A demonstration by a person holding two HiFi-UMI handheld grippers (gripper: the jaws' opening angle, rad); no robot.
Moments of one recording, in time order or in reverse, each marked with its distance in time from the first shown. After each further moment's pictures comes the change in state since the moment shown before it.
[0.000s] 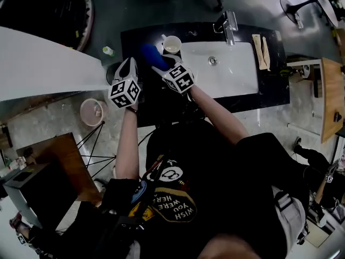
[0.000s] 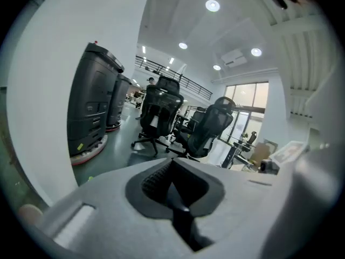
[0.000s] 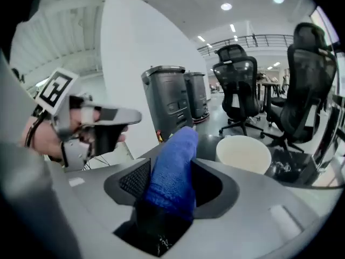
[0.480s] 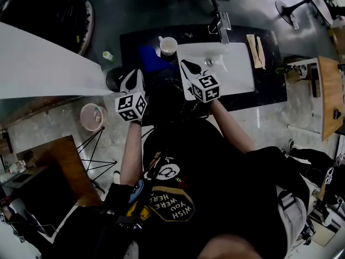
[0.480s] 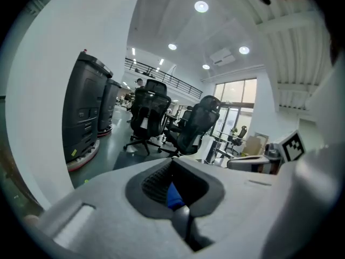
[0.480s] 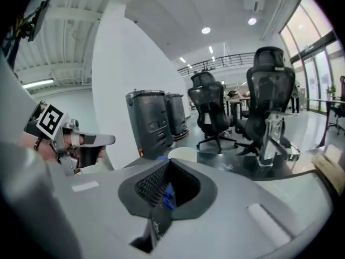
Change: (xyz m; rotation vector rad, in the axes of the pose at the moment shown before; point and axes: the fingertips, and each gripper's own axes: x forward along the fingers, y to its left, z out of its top) left arm -0.051 -0.047 -0.015 0.081 -0.009 -0.065; right arm -0.125 -0.046 -0.001 0.105 -0.204 -0.200
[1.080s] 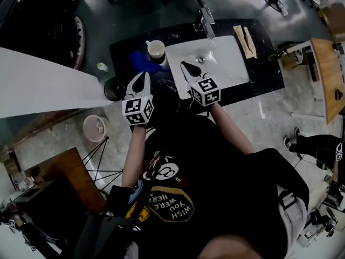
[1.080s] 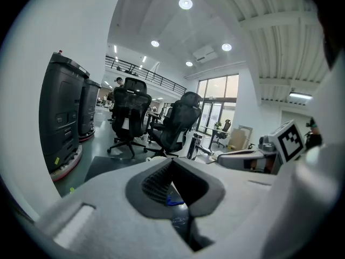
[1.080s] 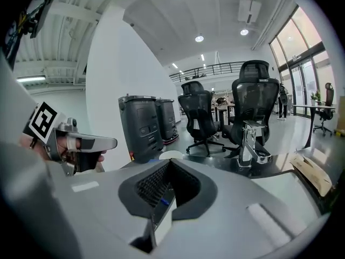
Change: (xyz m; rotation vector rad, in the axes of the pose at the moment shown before) left arm 0.009 -0.079 0.000 0.109 0.028 -0.145; right arm -0.053 -0.017 0.008 0.011 -0.057 -0.119
